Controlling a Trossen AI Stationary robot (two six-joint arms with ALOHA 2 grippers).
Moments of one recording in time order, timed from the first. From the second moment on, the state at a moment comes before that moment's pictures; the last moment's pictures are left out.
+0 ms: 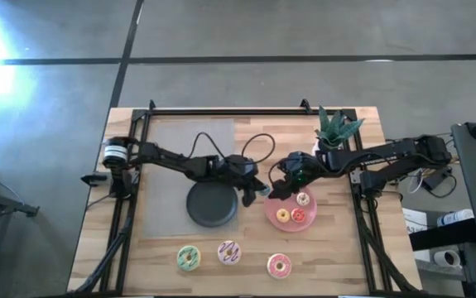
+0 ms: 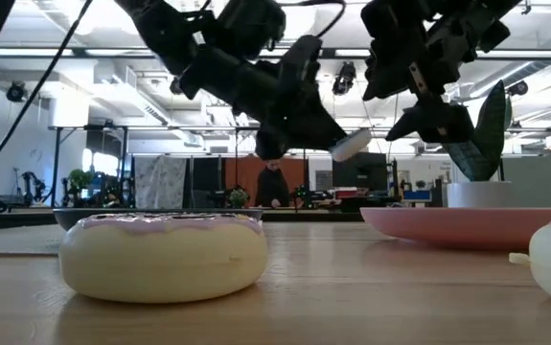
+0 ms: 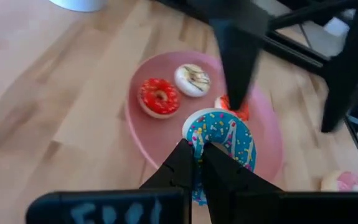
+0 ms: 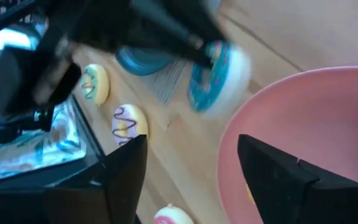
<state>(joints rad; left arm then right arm) 0.02 1.85 1.11 0.29 0.11 -0.37 0.00 1.31 0.78 -0.25 -0.26 1.13</state>
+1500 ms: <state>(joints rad) -0.01 1.85 1.16 0.09 0.07 -0.32 -0.02 1.31 0.77 -0.50 -0.21 1.15</state>
